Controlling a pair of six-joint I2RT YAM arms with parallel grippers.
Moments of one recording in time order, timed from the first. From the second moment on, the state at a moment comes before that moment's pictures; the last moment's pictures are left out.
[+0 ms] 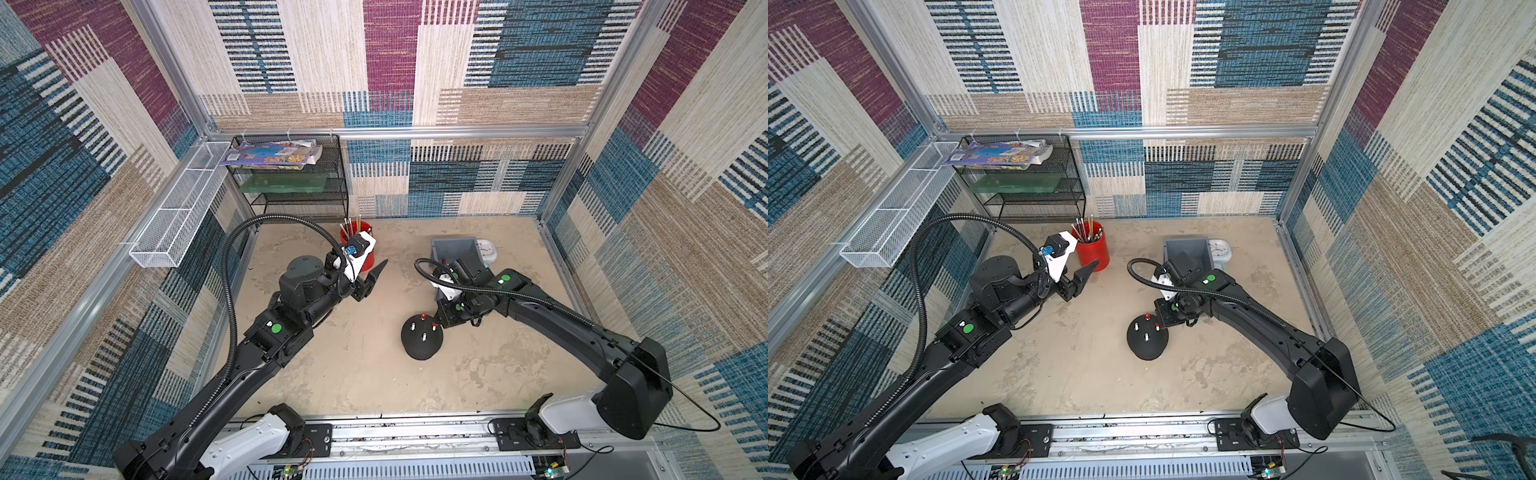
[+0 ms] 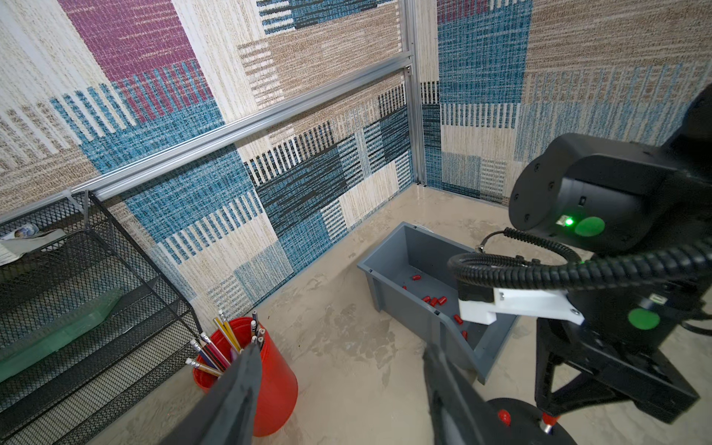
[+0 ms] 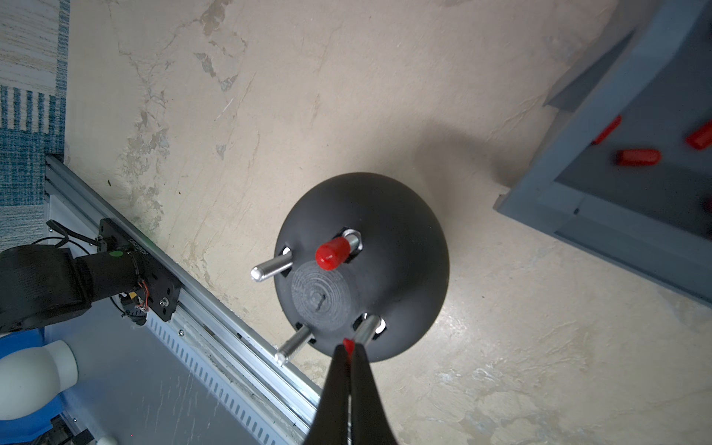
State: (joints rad) left arm -0.63 0.99 1.06 -0.17 0.03 0.26; right arm 0.62 1.42 1.19 -0.91 -0.31 0.30
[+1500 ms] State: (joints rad) left arm -0.63 0.99 1.06 -0.17 0.03 0.26; right arm 0.65 1.49 1.26 -0.95 -0.29 0.30
